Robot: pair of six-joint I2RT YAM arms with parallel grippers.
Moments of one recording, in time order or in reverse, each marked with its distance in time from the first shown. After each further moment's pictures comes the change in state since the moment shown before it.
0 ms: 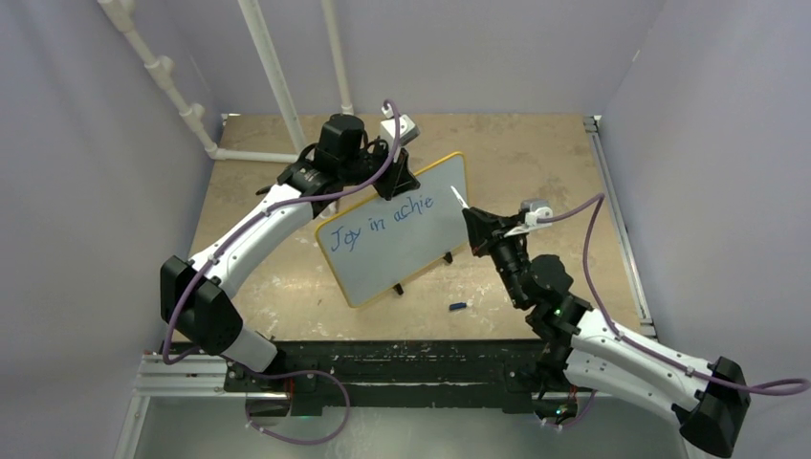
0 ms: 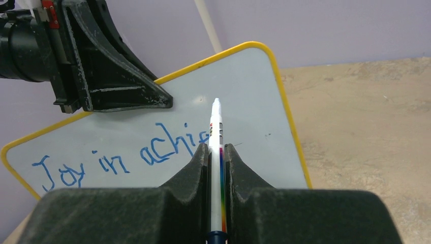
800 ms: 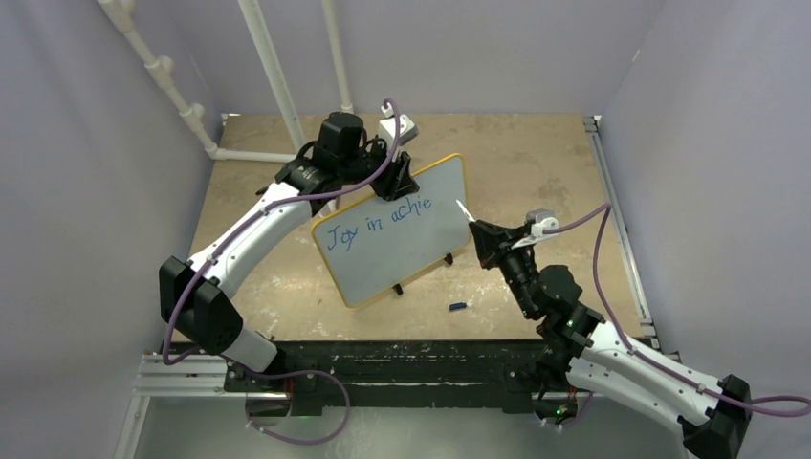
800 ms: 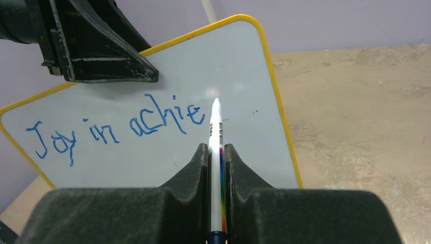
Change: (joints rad) left arm 0.005 0.000 0.031 -0.073 -0.008 0.028; right arm 0.000 -0.166 -0.061 -0.139 -0.030 -0.002
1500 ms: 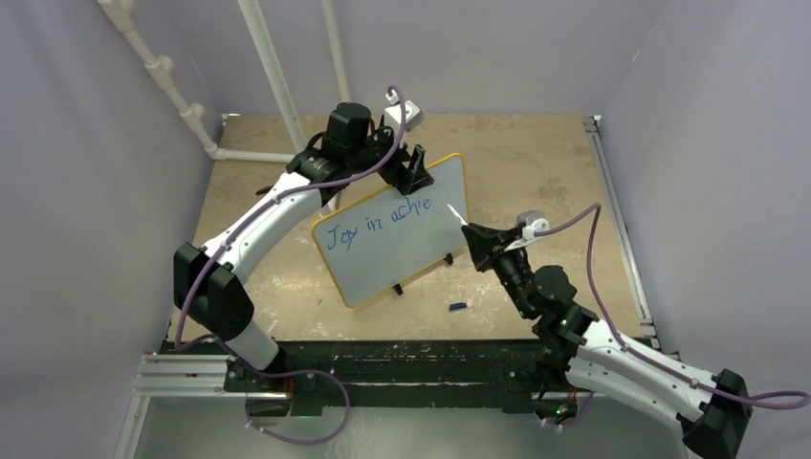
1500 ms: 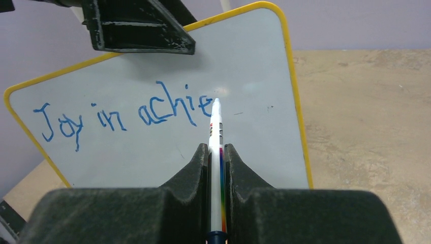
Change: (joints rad) left arm 0.000 0.082 0.080 0.071 -0.033 -0.066; right arm 0.000 0.026 -0.034 0.046 -0.062 -0.012
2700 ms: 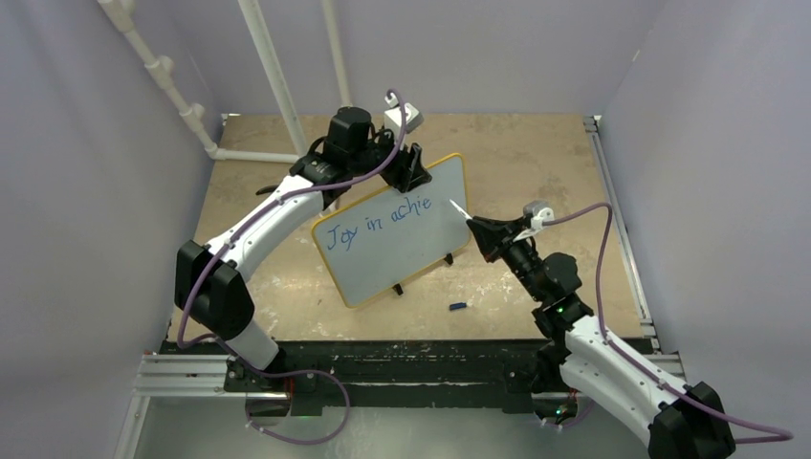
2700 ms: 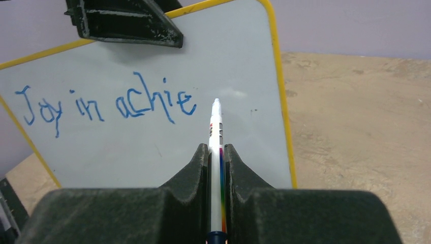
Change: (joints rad) left arm 0.002 0.015 -0.050 0.081 0.000 -0.015; right arm -0.372 0.127 -0.089 0.237 -0.492 0.046
